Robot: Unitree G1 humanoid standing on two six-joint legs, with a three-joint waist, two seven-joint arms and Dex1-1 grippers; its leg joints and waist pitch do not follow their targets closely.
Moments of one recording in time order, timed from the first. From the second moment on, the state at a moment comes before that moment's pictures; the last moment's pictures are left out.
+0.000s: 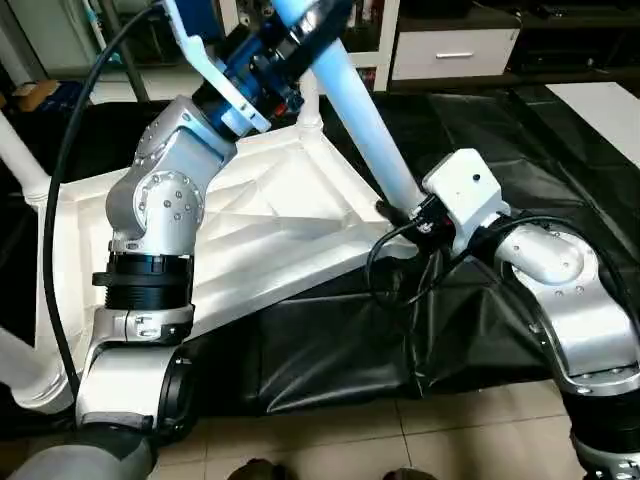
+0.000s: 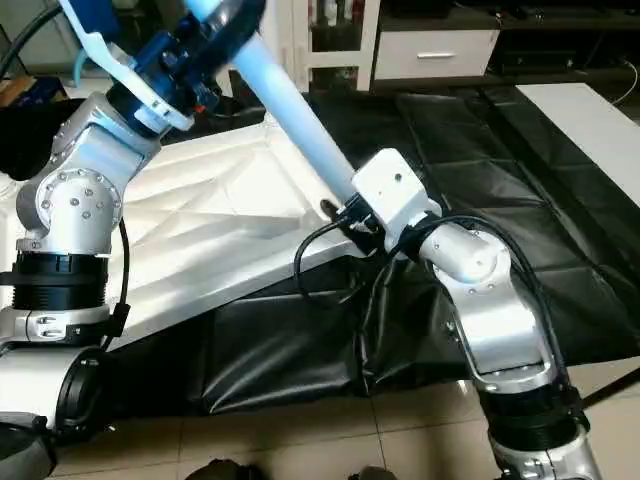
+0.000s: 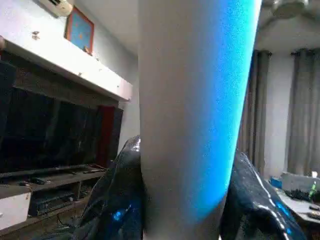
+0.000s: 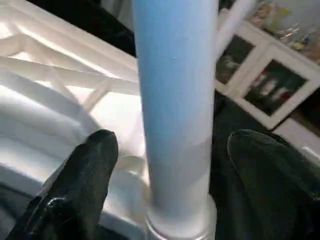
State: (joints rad) left arm -0.91 0.19 0.16 0.21 -0.70 0.33 -0.79; right arm -0.43 -0.41 0.12 -0.30 -0.03 0.59 0.56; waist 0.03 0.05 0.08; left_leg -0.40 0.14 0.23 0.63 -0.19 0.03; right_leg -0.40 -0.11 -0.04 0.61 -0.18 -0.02
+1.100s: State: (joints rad) left arm -0.89 0.25 0.10 0.06 -0.79 0.53 -0.93; right arm -0.39 -0.50 0.15 -0.31 0.08 0.66 0.71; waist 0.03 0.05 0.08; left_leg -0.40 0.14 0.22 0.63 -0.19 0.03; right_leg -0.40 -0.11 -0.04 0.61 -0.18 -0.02
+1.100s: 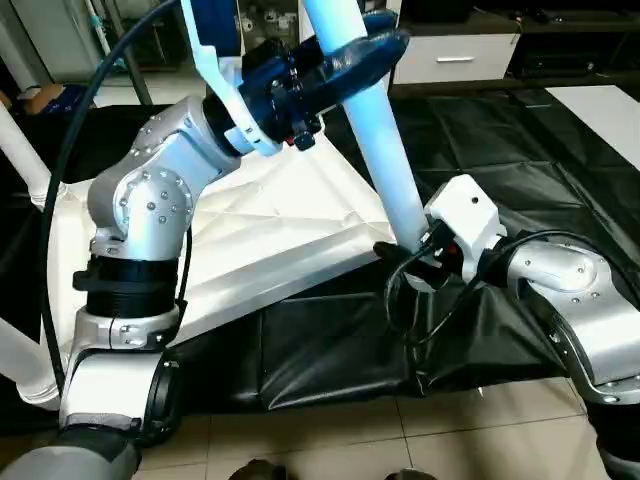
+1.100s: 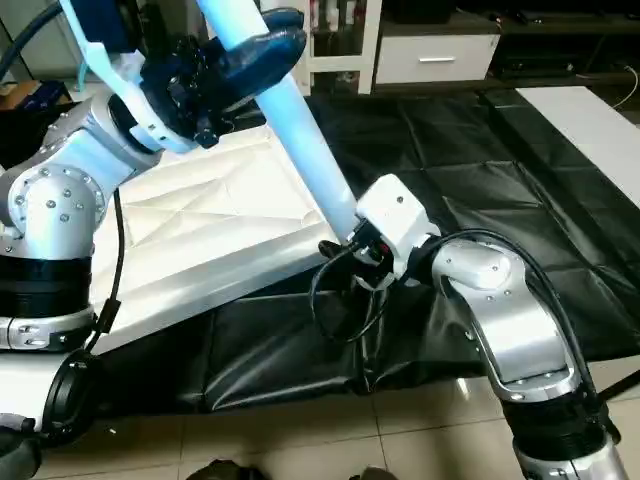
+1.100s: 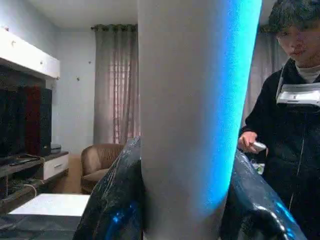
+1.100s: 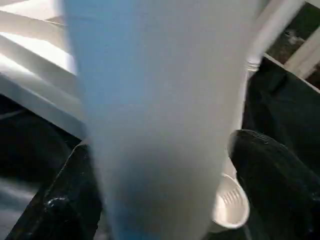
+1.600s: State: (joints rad) left arm -0.89 0.25 0.10 0.06 -0.77 0.52 -0.93; right arm -0.39 -0.49 0.17 -0.35 0.09 0.66 0.71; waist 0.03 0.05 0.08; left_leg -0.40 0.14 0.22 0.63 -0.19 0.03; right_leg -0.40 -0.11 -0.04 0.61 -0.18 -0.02
